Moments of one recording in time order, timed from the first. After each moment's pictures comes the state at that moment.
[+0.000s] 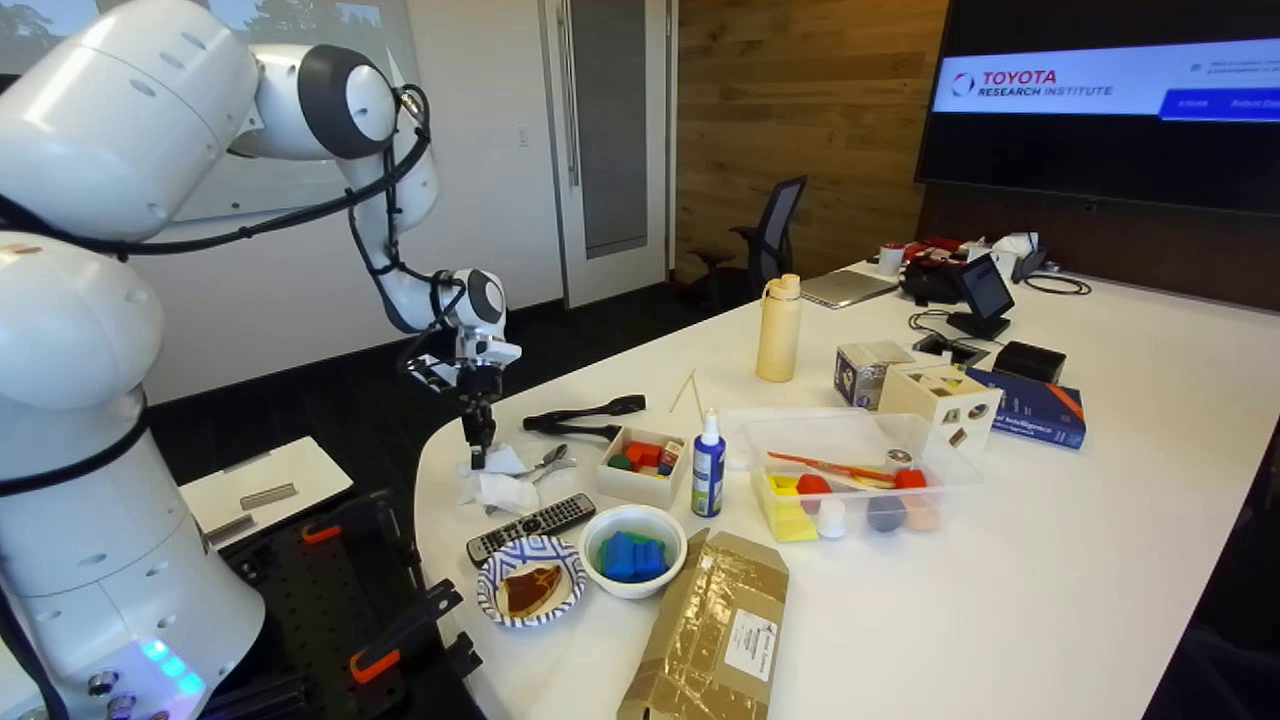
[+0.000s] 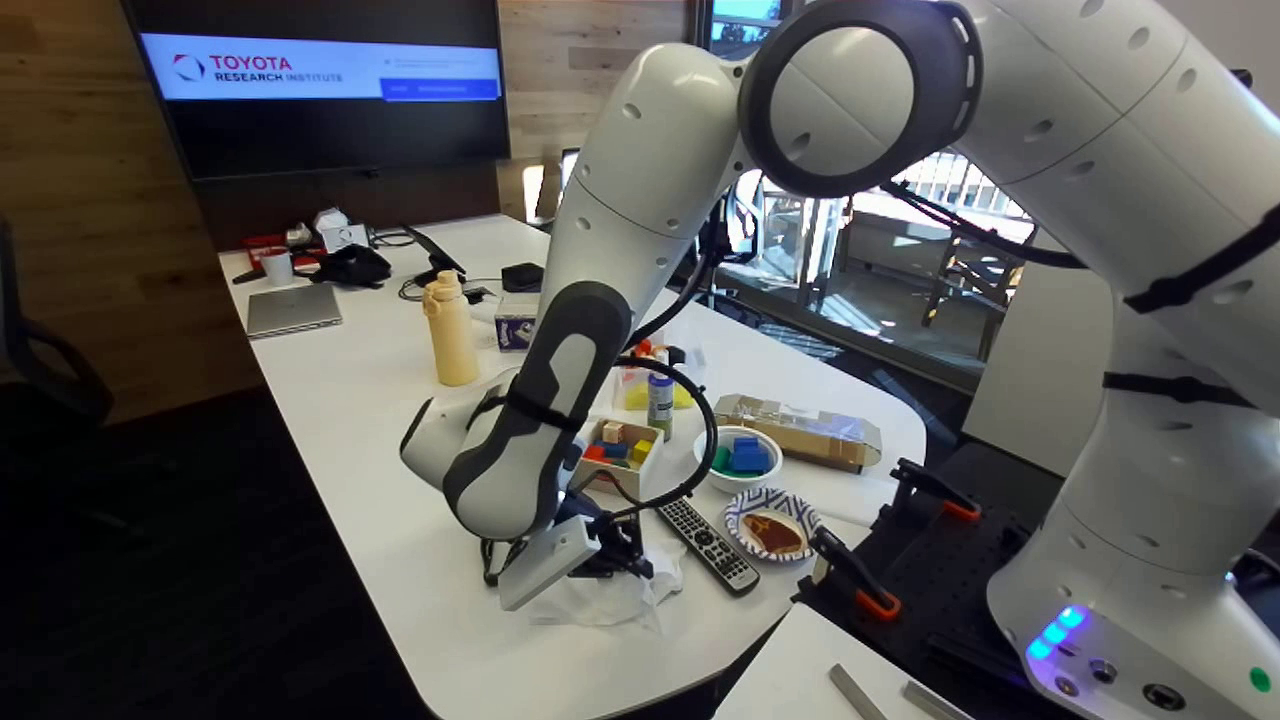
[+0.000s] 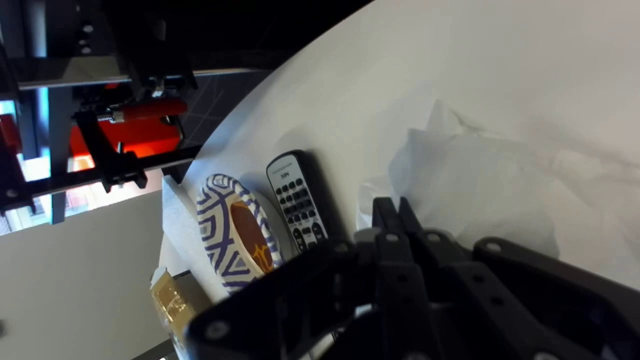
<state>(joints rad) 0.62 0.96 0.00 -1.72 -0.25 1.92 1.45</state>
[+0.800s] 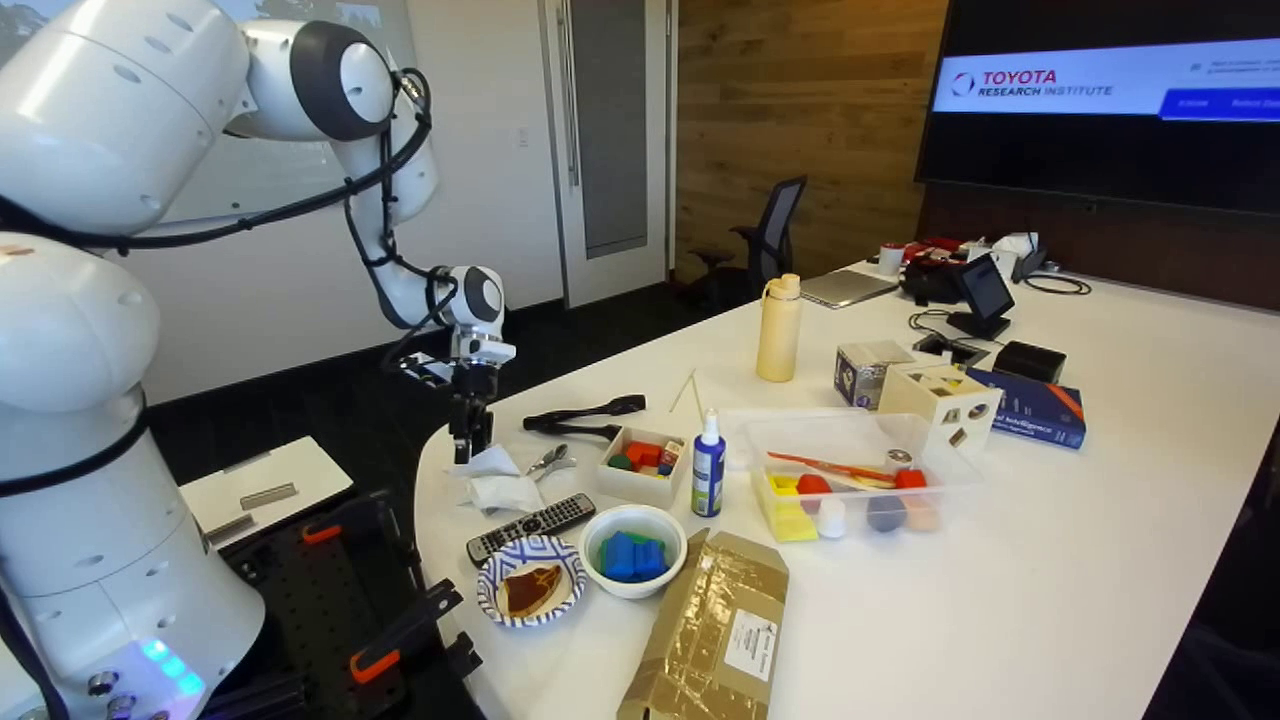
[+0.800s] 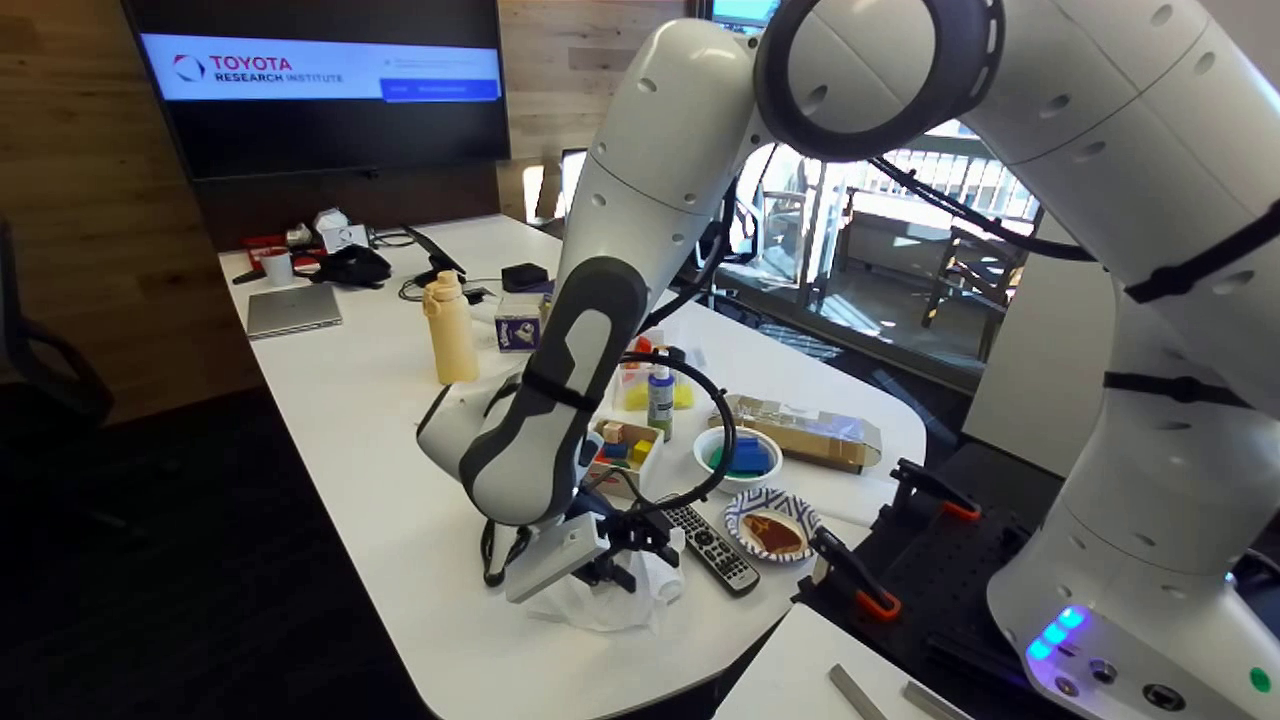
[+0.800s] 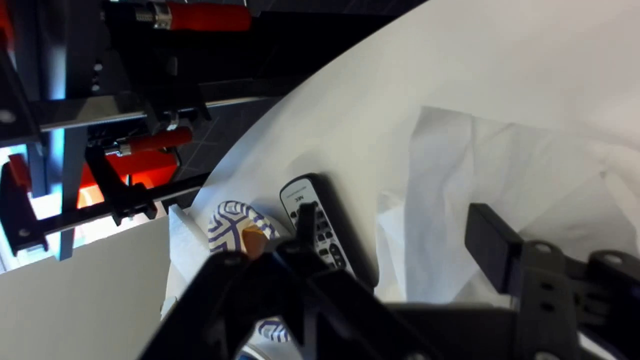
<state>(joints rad) 0.58 0.90 0.02 -1.81 -0.22 1.97 1.50</state>
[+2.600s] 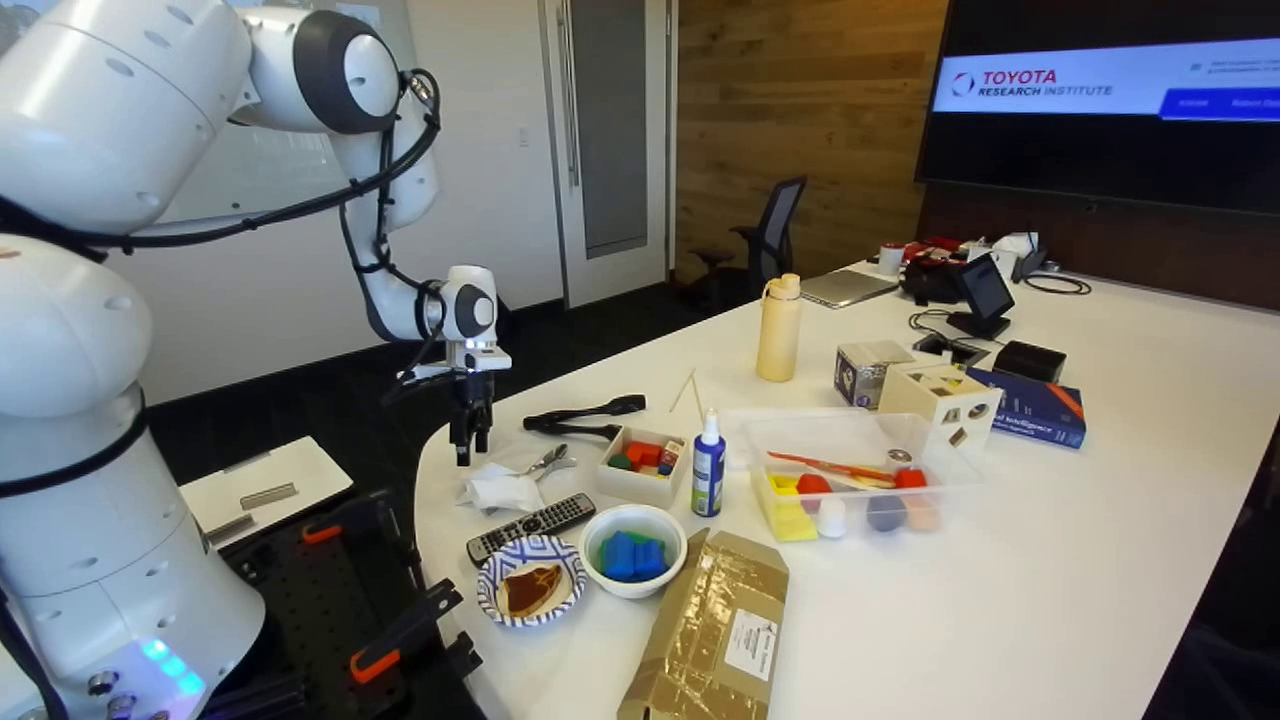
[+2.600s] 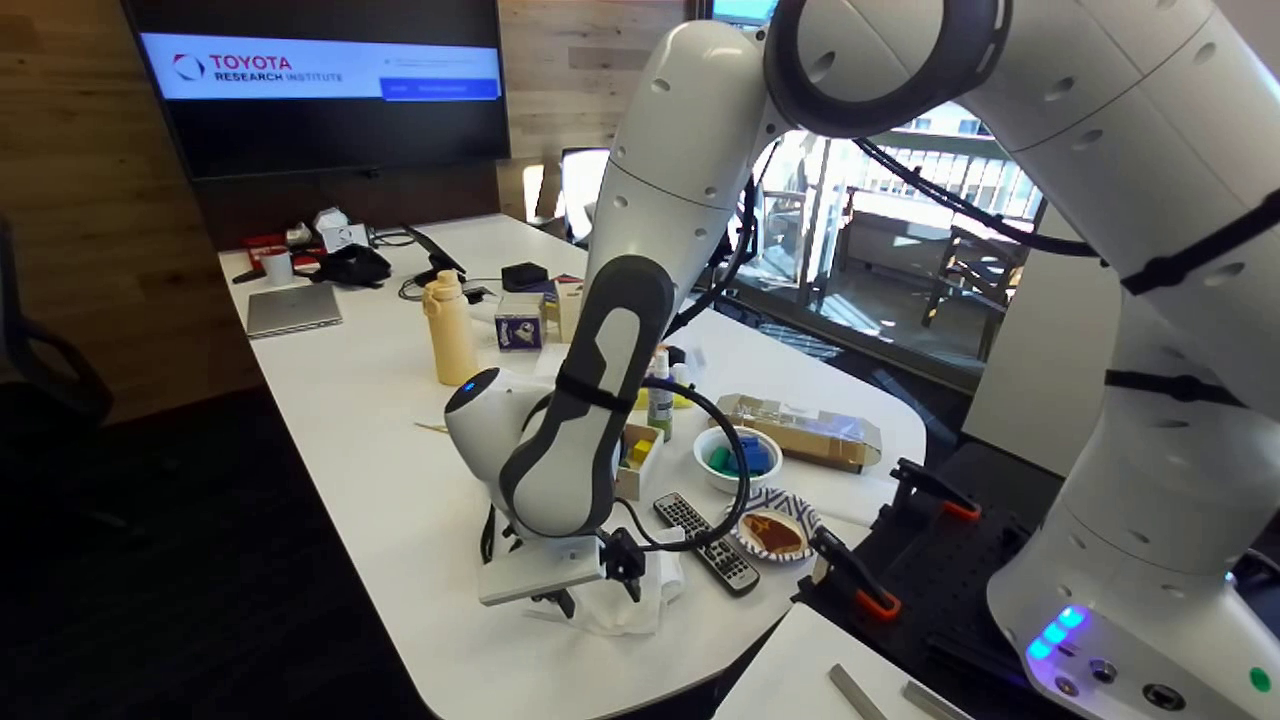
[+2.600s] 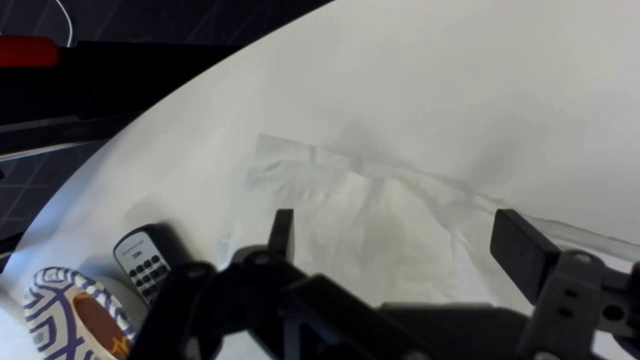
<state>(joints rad) 0.52 0.87 0.07 -1.95 -0.20 2.42 1.50</state>
